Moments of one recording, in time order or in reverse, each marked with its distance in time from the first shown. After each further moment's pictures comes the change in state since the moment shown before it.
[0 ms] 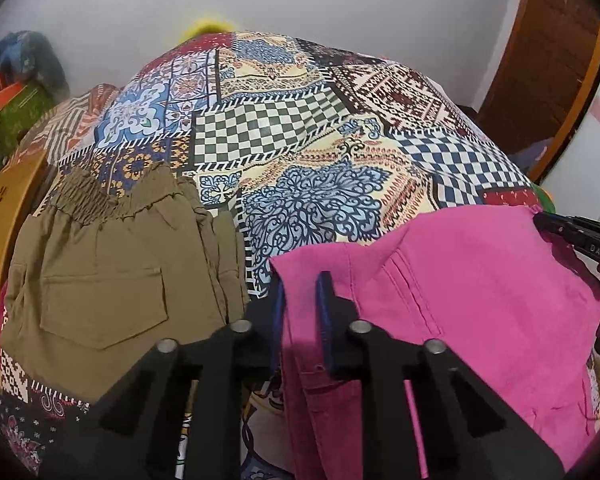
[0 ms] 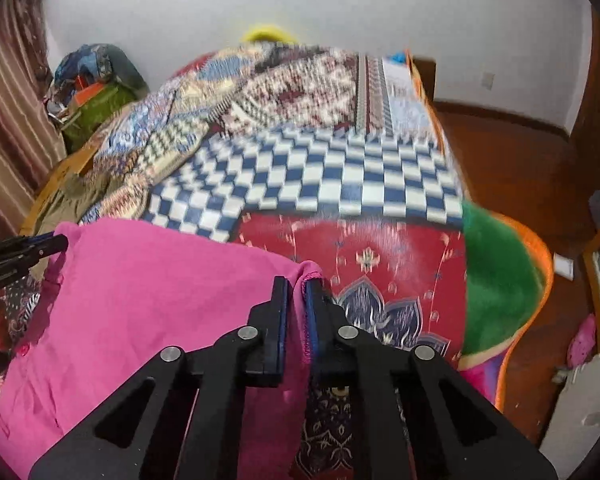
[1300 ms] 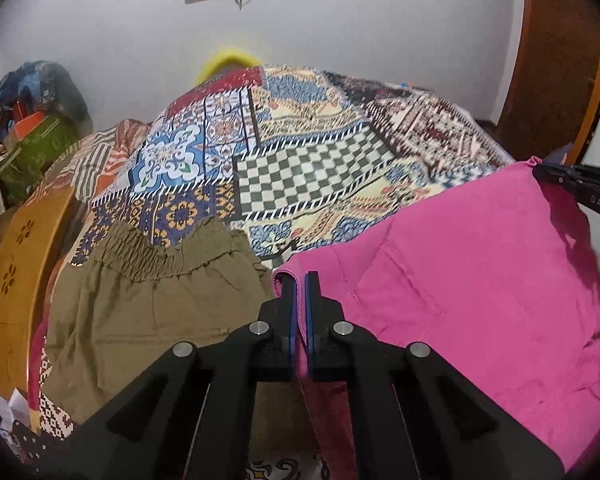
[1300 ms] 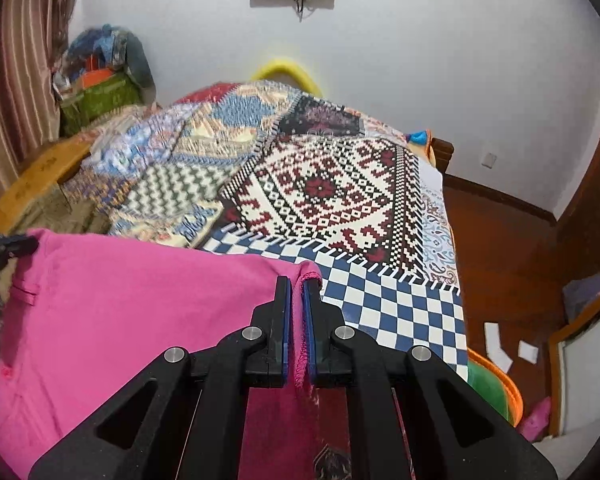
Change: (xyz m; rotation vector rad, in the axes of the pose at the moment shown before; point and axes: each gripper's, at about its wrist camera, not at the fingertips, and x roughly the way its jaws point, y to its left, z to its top) left arm -0.012 0.028 0.026 0.039 -0.106 0.088; right arm 0.013 0.038 0.072 -0.155 -0.115 -0.070
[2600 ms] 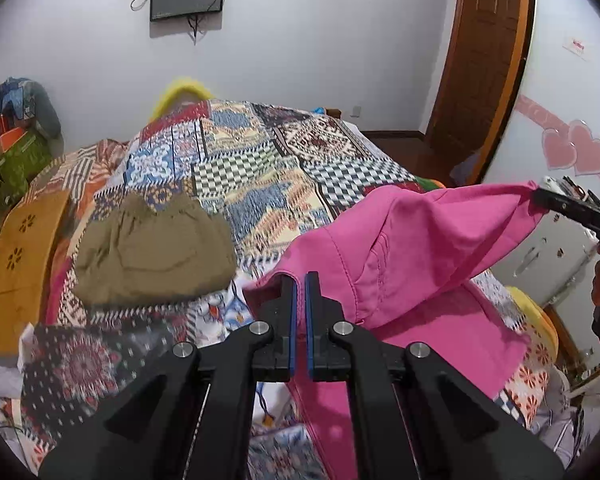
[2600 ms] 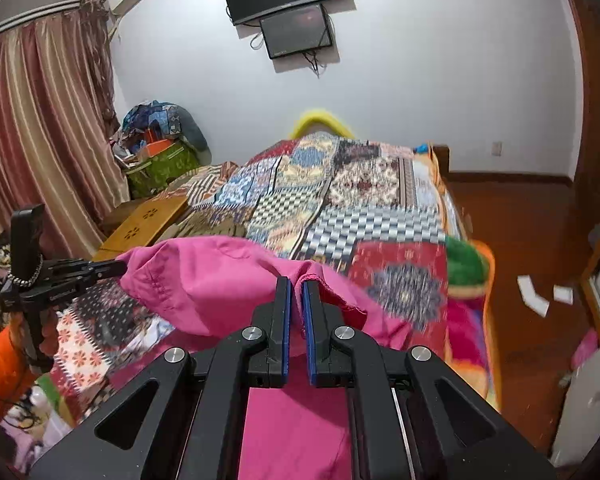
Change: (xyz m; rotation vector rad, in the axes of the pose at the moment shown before) left arm -0.225 -0.046 -0.103 0.059 -0.065 -0.195; right arm -0.223 0.049 -0.107 0.179 -0.118 0.179
